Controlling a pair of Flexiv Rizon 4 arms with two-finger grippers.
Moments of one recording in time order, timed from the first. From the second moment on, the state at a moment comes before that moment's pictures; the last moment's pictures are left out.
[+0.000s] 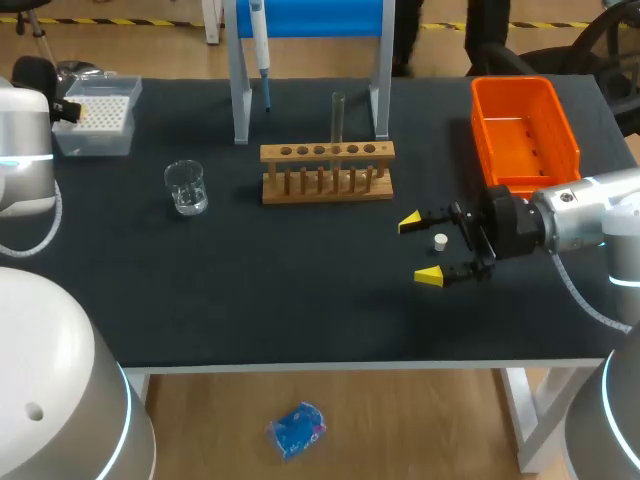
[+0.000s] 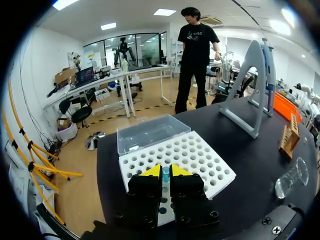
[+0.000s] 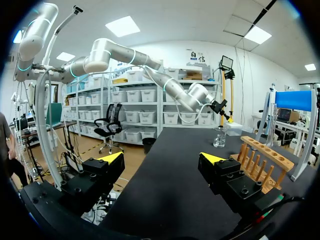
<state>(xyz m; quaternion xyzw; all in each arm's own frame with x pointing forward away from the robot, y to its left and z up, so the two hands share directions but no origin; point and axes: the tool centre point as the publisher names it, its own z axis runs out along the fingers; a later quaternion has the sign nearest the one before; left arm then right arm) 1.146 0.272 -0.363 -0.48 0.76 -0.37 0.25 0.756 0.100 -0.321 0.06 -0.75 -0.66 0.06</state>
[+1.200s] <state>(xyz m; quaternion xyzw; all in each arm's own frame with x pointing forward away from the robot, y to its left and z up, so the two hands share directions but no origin) 1.144 0.268 -0.302 -0.46 0.75 -0.38 0.28 0.756 0.100 -0.321 0.06 -0.75 -0.66 0.06</state>
